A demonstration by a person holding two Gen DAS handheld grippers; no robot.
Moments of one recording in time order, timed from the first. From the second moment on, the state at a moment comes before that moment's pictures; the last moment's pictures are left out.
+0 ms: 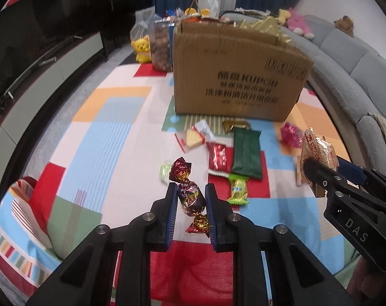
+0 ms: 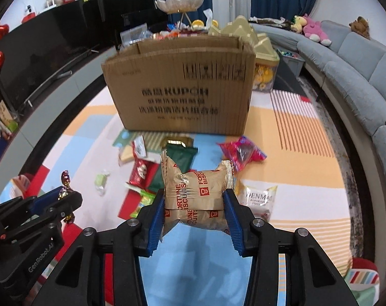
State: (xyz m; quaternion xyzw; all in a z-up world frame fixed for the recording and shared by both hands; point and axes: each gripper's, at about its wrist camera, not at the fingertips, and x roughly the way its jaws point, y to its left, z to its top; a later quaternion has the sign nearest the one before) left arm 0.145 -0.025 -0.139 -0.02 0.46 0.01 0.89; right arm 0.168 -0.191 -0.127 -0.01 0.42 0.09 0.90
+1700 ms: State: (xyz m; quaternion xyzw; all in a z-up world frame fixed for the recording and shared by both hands) left arm 0.322 -0.032 -0.004 0.01 0.38 -0.09 0.92; right arm 0.320 -0.184 0.007 0.00 0.34 0.09 0.94
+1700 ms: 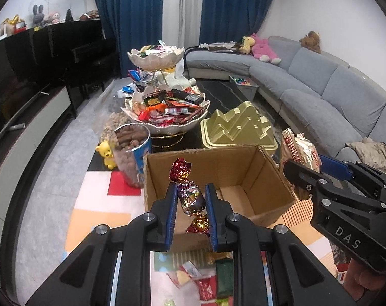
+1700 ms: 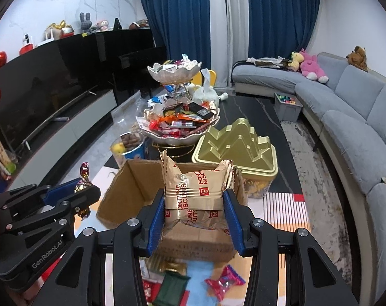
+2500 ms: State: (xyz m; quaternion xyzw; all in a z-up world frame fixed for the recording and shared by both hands) left arm 0.373 -0.028 -0.029 0.01 0.40 -0.09 0.91; right arm 0.368 -0.179 -0.013 -0.01 0.38 0.08 0.92
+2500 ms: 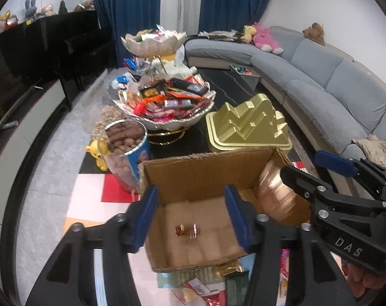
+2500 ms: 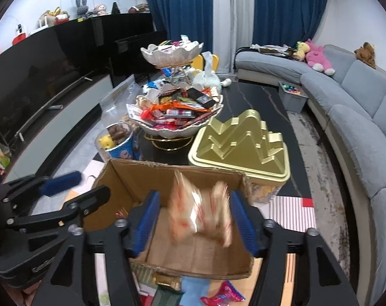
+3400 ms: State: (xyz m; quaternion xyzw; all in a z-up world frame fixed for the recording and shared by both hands) left arm 0.302 -0.034 0.002 0.03 0.38 -0.05 0.92; right arm 0.295 -0.216 0.016 0.00 0.34 0.02 0.94
